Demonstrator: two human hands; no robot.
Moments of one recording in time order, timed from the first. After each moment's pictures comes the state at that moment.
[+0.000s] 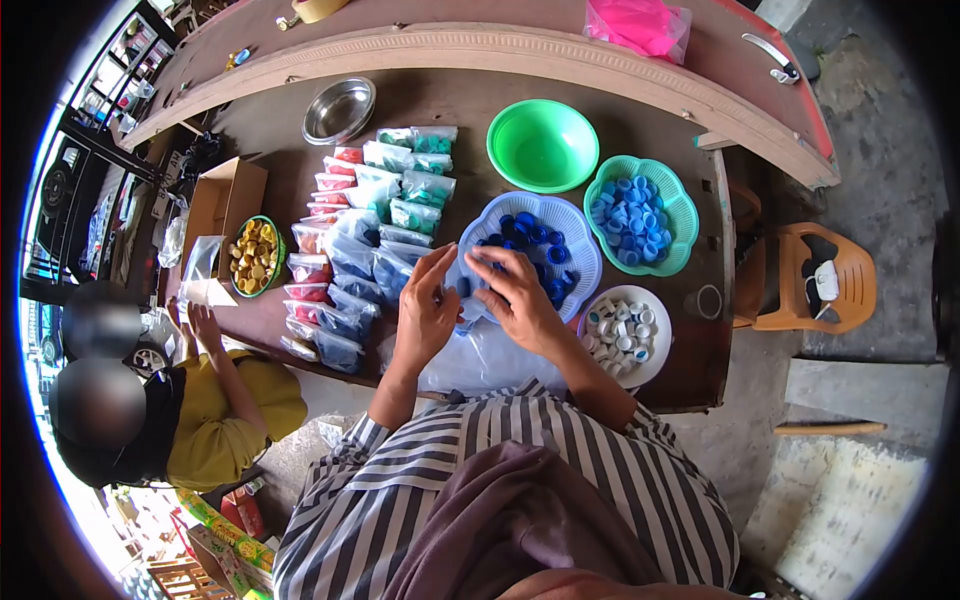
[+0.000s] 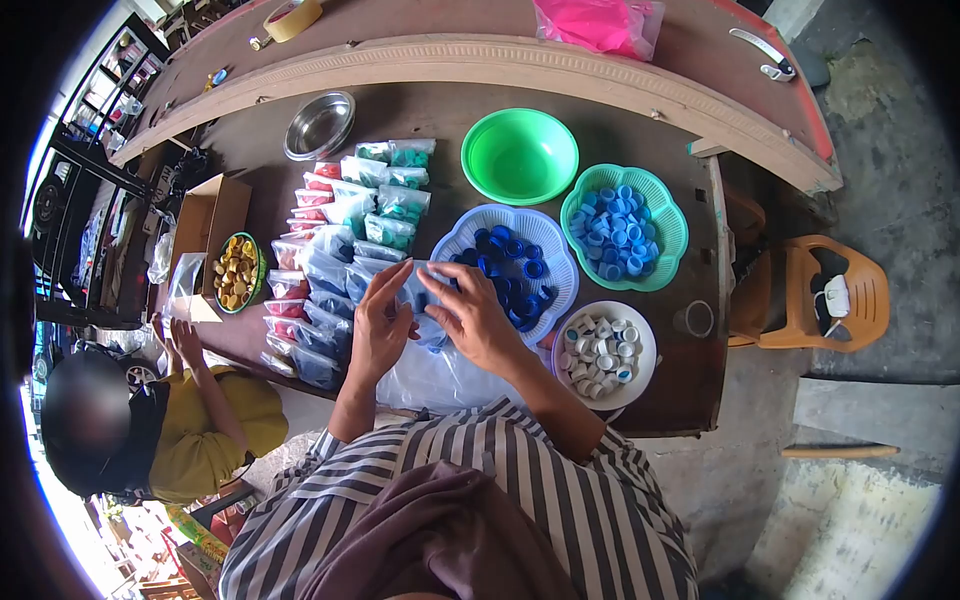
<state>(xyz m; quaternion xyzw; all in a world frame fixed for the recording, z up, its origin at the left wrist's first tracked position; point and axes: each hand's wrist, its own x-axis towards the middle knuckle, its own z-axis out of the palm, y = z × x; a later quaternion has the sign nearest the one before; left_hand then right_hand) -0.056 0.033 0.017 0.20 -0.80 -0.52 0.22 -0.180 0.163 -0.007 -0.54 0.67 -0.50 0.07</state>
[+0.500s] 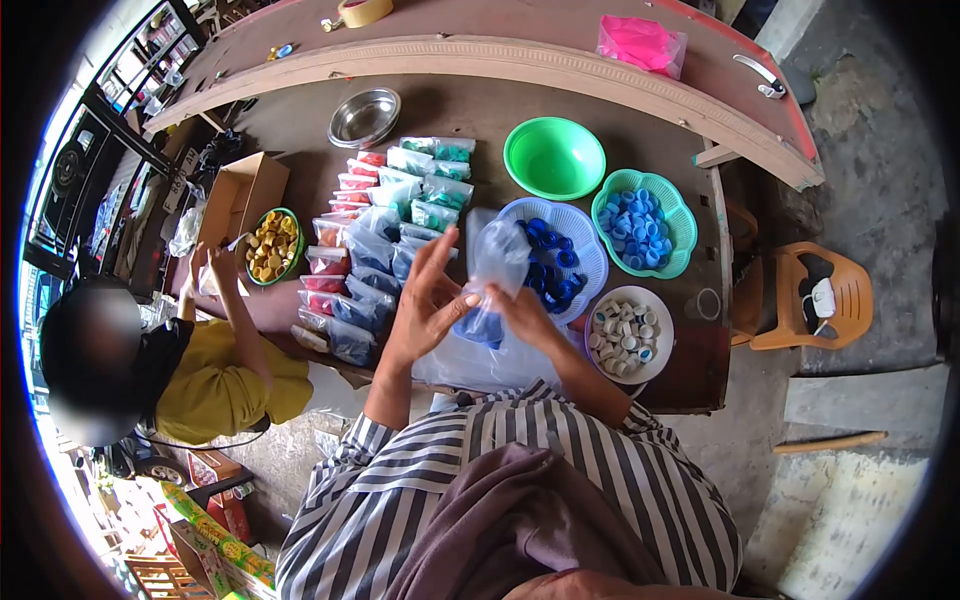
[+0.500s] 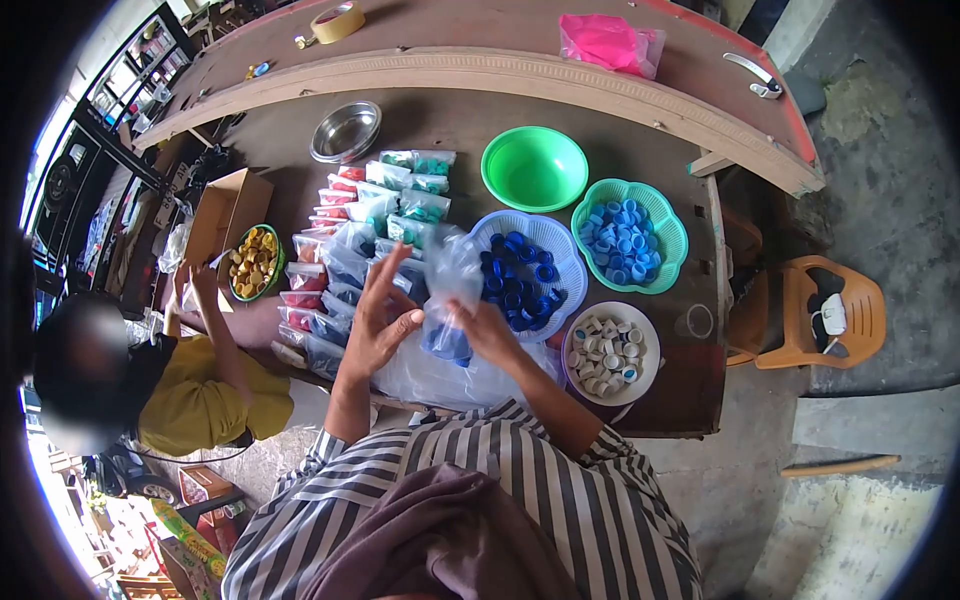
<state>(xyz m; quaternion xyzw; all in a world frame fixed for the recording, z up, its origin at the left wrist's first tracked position) -0.011 0.023 0.039 0.10 -0.79 -0.55 0.24 -0.147 0.162 -0.080 -0.40 0.68 -0.53 0.31</state>
